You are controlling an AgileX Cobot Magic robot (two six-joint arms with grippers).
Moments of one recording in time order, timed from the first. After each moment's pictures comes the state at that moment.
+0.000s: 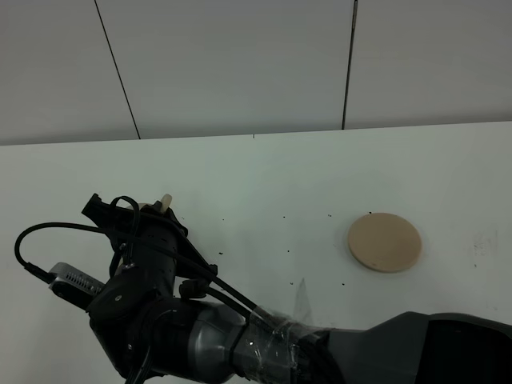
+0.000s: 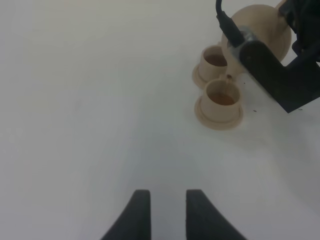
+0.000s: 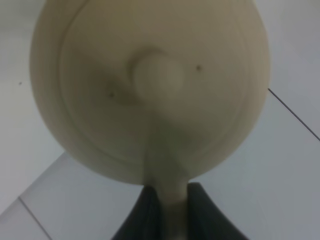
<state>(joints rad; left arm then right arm) 0.06 -0.01 -0.51 0.03 1.04 -0.01 1.17 2.39 -1.93 -1.31 0.90 -0.67</state>
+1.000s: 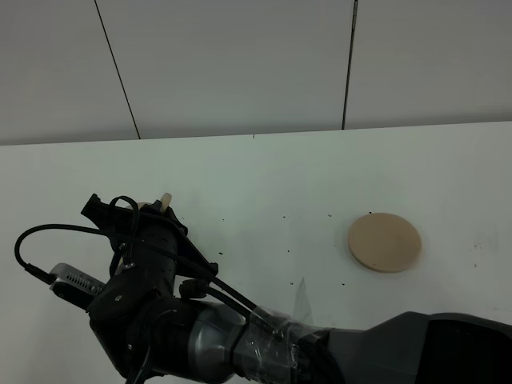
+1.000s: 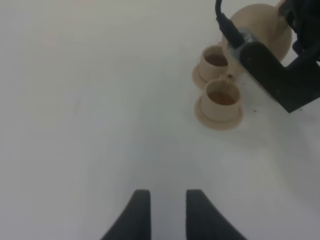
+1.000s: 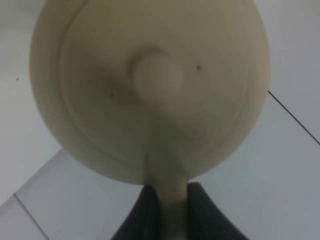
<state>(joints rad) 0.06 -0.01 -0.51 0.03 1.04 -0.01 1.17 2.39 -1.93 -1.31 0.90 -0.68</state>
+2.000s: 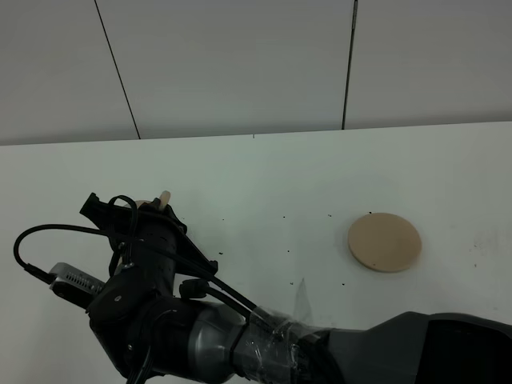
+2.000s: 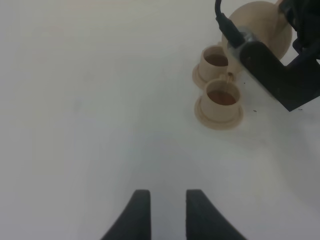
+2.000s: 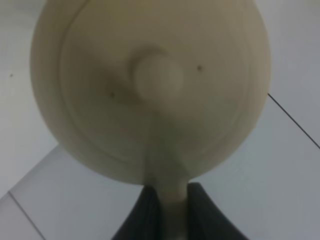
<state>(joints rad) 0.06 -0.01 -0.51 0.03 1.04 -0.01 1.17 2.39 -1.93 -1.33 0.90 -0.68</state>
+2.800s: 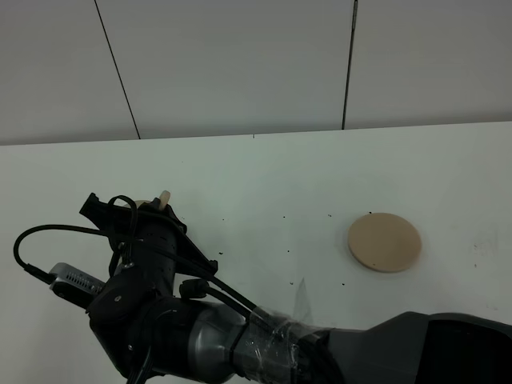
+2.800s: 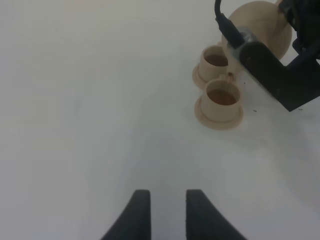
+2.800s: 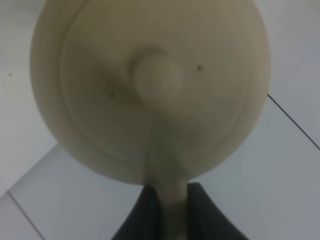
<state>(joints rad) 0.06 -0.01 -0.51 0.03 1.04 -0.01 1.17 2.39 -1.93 -1.33 0.90 -0.68</state>
